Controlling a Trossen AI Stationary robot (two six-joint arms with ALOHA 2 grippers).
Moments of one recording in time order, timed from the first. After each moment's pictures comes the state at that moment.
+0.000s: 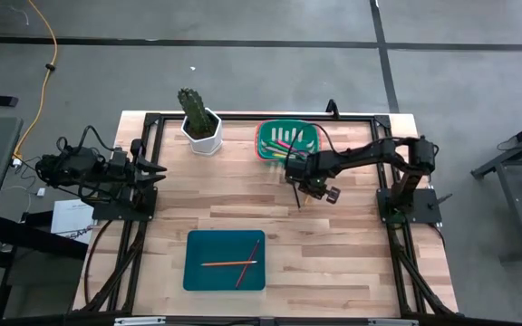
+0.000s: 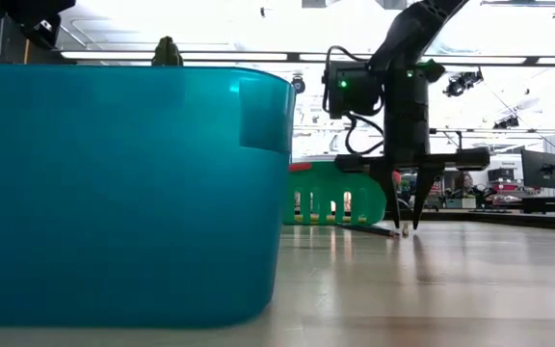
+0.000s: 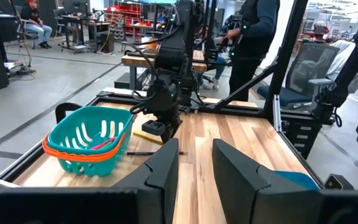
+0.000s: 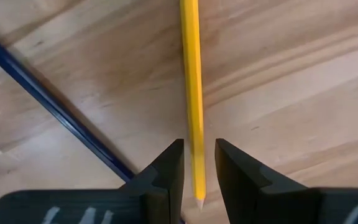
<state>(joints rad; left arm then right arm) -0.18 0.01 0.58 -0.65 -0.33 -0.11 -0.16 1.79 1.05 -0.76 -0.05 1.86</state>
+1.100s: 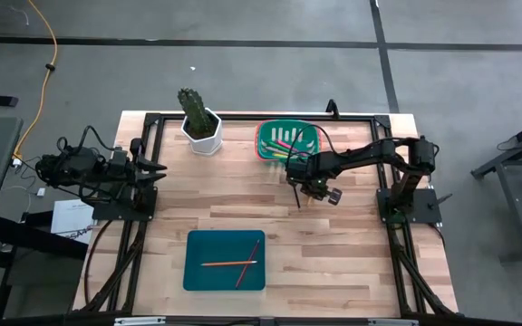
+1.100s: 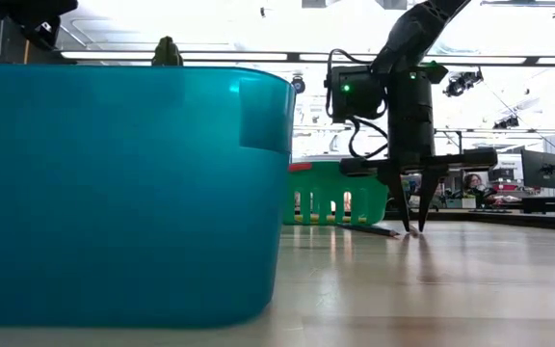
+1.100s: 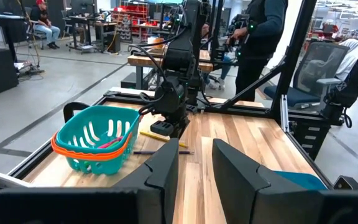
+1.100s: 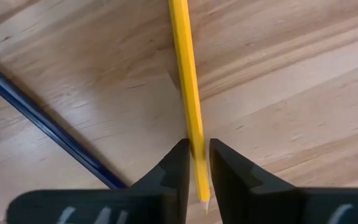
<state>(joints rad) -0.18 0.01 0.58 -0.65 -0.35 -0.10 -0.16 1.79 1.04 -0.78 -0.07 1.86</state>
